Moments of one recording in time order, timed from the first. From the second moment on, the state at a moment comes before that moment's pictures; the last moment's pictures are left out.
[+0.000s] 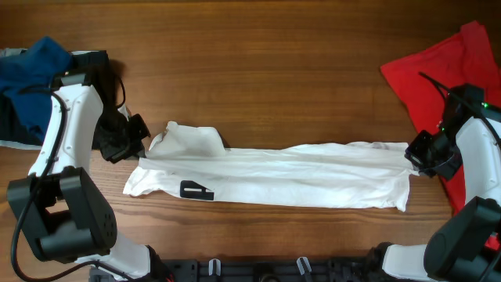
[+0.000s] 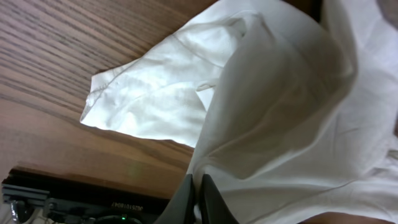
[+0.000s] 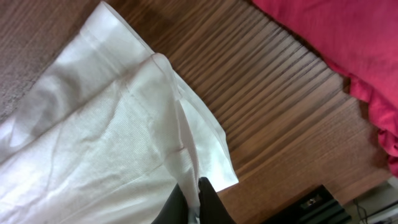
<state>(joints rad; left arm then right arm) 0.17 1.76 1.35 -1.40 0.14 -0.33 -0.39 1.56 1.11 -1.19 0.10 0.35</state>
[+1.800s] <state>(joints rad) 0.17 1.76 1.26 -1.40 0.06 -0.38 -0.39 1.56 1.02 -1.12 -0.06 0.30</state>
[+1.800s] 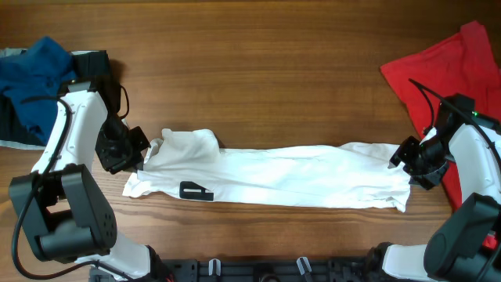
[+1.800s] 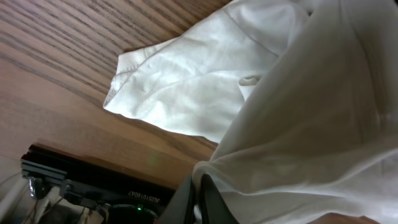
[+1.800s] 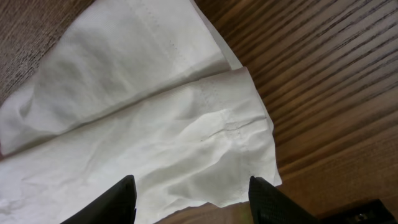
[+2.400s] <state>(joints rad) 0.16 1.75 1.35 -1.39 0.06 -0.40 -0.39 1.56 1.02 -1.11 -0.06 0.30</state>
